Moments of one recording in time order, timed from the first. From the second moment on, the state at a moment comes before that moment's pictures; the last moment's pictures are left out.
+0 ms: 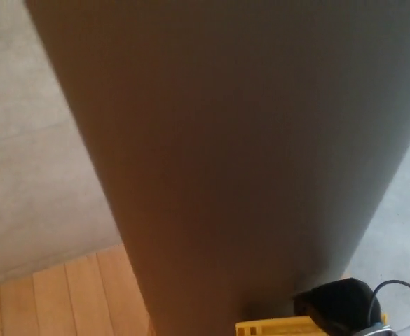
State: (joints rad) left_arm 0.15 0.25 0.34 1.21 -0.09 -0.63 0.12; right_arm -0.43 -0.25 0.71 1.16 -0.94 -0.13 -0.52
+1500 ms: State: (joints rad) left_arm 0.12 0.26 0.33 1.17 -0.08 -0.68 0.14; right_arm -0.48 -0.14 0.83 1.21 -0.93 0.06 -0.22
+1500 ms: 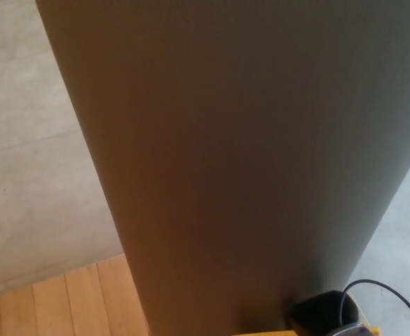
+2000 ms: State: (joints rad) left_arm 0.12 0.27 0.33 1.18 -0.08 -0.68 0.15; right_arm -0.47 -0.14 0.90 1.13 -0.94 0.12 -0.09
